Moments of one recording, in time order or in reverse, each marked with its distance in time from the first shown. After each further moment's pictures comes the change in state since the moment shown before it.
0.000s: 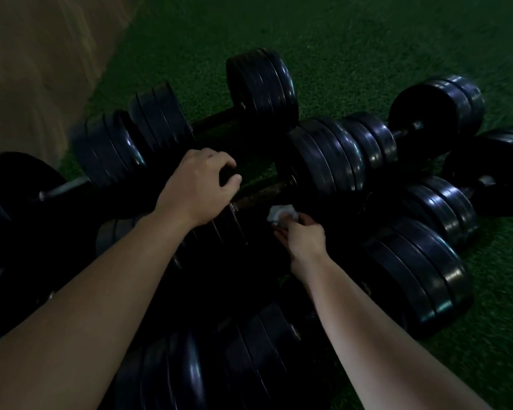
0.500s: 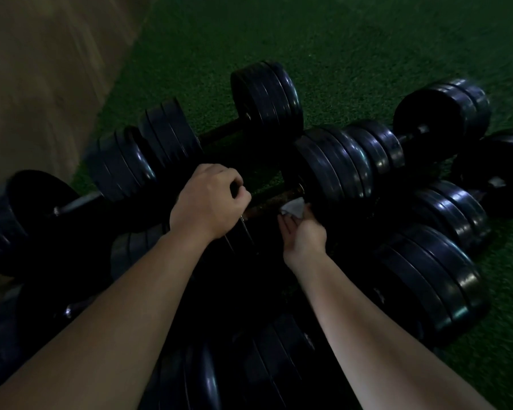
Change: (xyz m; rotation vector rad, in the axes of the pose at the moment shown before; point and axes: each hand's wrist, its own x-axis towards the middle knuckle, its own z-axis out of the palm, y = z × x) left_hand -0.002 0.001 0.004 -0.002 0.048 -0.022; right_hand -0.007 -0.022 0.031 0.593 0.024 0.163
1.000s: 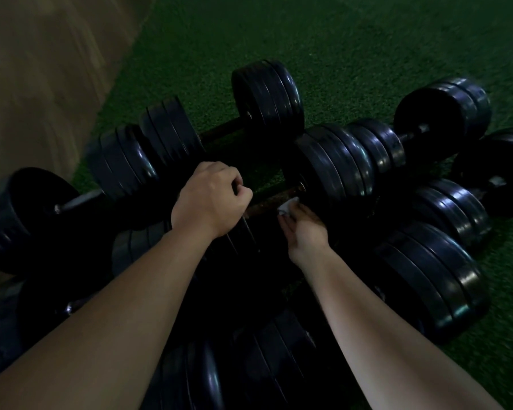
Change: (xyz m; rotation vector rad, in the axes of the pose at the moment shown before) left_hand 0.000 0.000 0.001 0.012 0.003 -0.029; right_hand 0.009 0.003 -0.001 -0.146 -0.059 -0.027
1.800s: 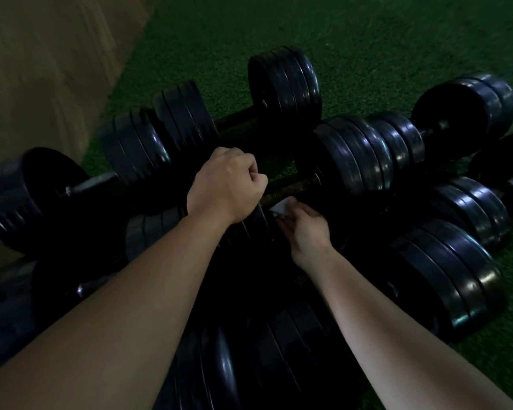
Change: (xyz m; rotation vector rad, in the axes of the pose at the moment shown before) left_hand 0.000 0.001 0.000 -0.025 0.018 -0.040; right_hand -0.009 0.020 -0.004 -0.290 -0.070 -0.025
